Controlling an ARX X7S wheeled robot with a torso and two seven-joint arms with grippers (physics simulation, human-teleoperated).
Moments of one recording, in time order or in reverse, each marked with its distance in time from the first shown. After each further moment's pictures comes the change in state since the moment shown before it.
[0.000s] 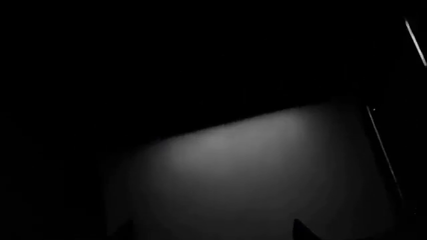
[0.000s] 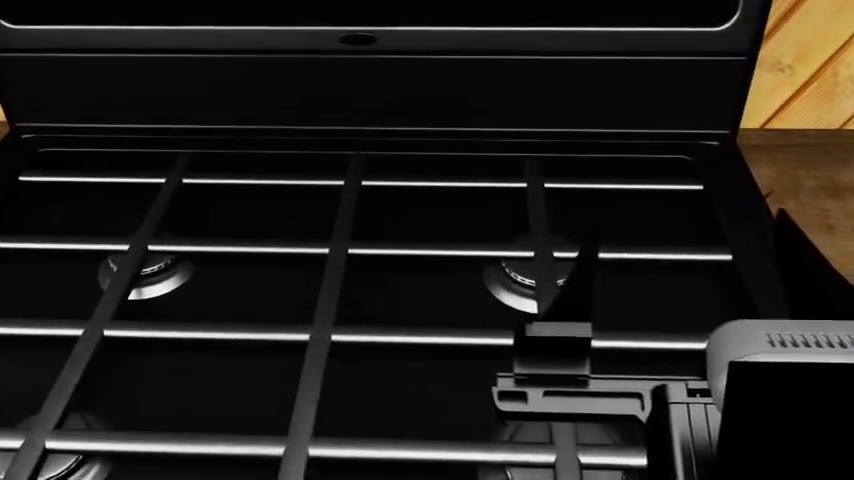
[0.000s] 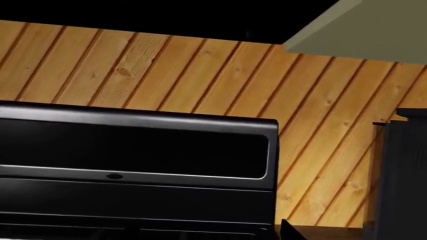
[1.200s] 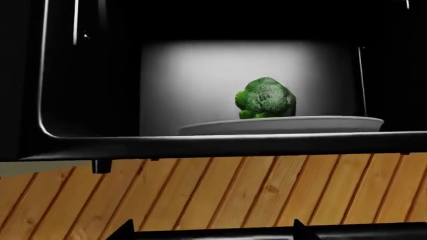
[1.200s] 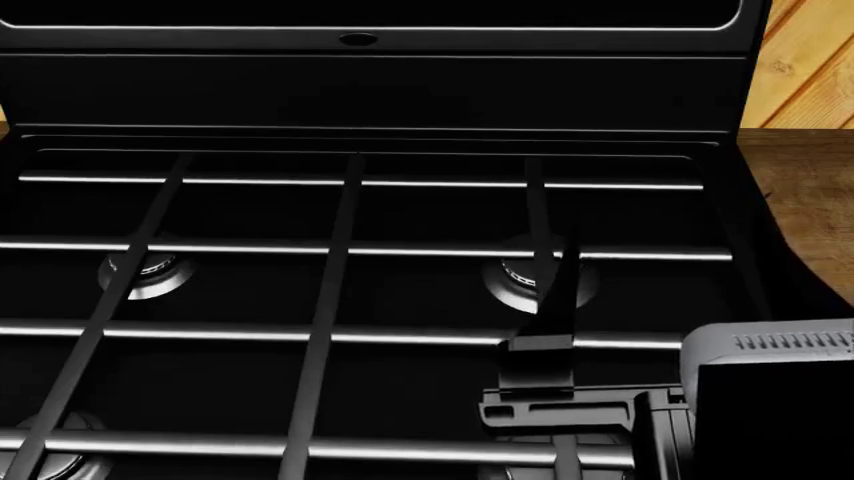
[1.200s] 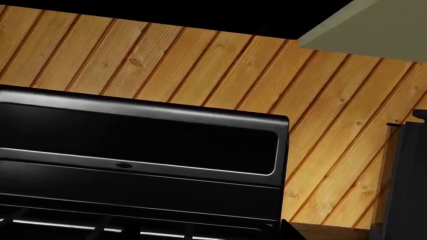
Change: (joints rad) left arm 0.797 -0.001 -0.340 1.597 1.622 -0.887 1.485; right arm 0.018 0.026 -0.031 -0.001 0.024 0.013 -0.008
